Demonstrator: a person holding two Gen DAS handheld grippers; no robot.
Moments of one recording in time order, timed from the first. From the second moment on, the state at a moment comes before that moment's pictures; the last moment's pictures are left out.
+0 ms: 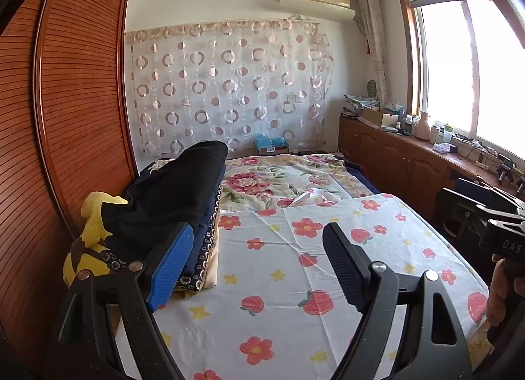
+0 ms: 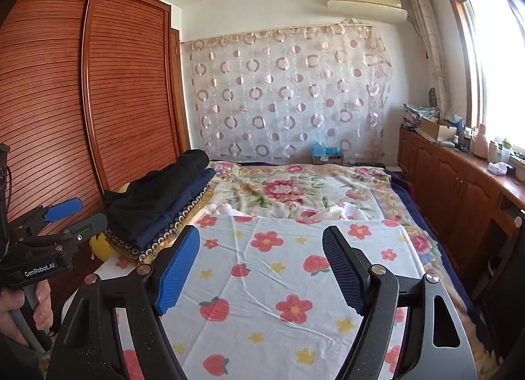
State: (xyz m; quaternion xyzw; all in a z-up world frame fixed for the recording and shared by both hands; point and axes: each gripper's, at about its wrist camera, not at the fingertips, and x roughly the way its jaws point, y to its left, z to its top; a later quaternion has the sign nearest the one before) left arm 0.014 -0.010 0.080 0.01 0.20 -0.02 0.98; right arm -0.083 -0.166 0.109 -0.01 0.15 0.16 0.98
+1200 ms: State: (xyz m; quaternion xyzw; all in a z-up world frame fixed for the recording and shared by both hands) left arm 0.009 -0.007 0.085 0.01 0.19 -0.01 0.98; right arm -0.075 -0.192 0.106 -0.02 0.16 0.16 0.97
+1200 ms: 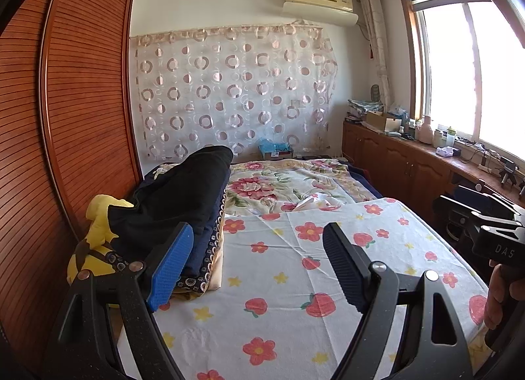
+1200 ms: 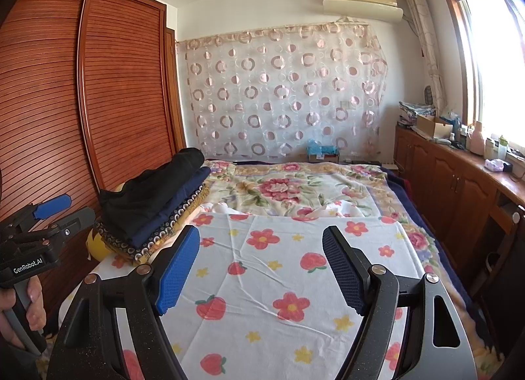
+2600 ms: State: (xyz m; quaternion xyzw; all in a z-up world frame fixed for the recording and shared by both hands) left arm 0.008 -0.005 0.085 0.01 0.19 -0.01 0.98; right arm -0.070 -0.200 0.104 -0.02 0.16 0.16 0.97
